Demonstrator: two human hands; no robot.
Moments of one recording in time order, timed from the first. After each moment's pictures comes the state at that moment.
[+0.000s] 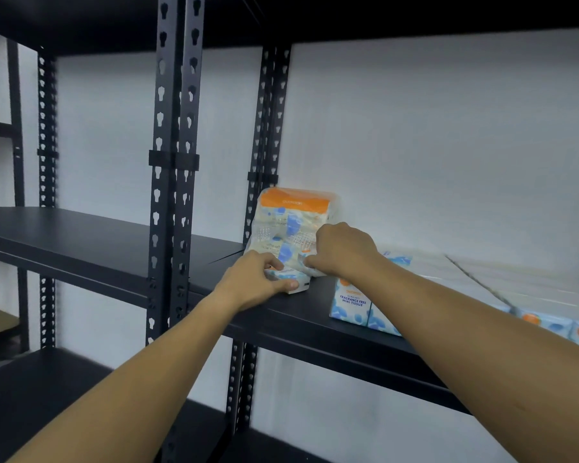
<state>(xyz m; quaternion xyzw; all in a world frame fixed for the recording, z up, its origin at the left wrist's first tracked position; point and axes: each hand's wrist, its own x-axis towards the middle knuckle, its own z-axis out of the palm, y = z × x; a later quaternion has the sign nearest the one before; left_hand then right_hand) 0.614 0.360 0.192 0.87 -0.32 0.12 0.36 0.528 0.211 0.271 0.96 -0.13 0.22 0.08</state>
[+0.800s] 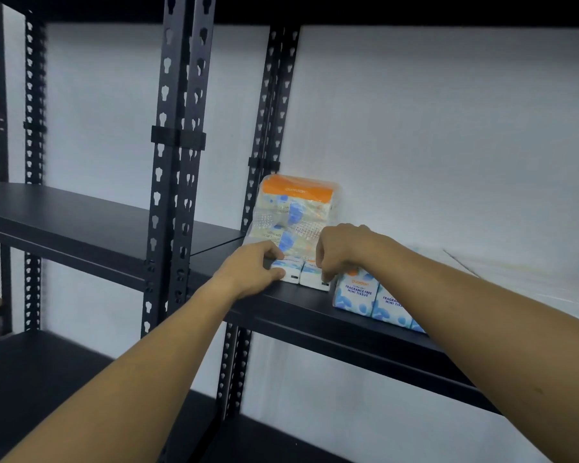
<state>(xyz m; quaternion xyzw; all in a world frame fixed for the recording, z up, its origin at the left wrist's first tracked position) 0.626 0.365 0.185 0.86 -0.34 0.10 0.37 0.529 0.216 0.274 0.98 -0.12 0.04 0.12</state>
